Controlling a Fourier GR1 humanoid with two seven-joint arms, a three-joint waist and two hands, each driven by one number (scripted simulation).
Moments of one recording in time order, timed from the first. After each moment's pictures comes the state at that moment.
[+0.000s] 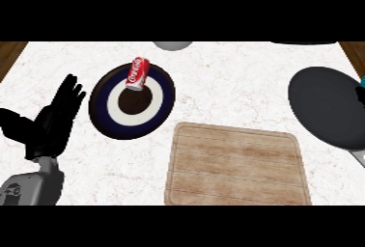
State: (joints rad) left arm -0.18 0.18 0.10 -1.58 0.12 0.05 0.23; right arm -0.43 -0.51 -0.41 -1.43 0.85 0.14 -0.09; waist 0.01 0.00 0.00
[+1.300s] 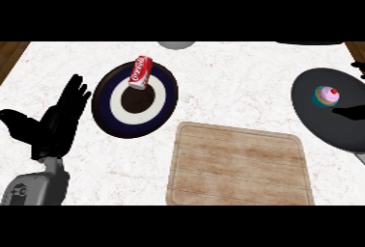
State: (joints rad) left arm -0.18 0.15 0.08 -1.59 0.10 0.05 0.23; right arm -0.74 -0.62 -0.54 -0.34 0.79 -0.08 -0.53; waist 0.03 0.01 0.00
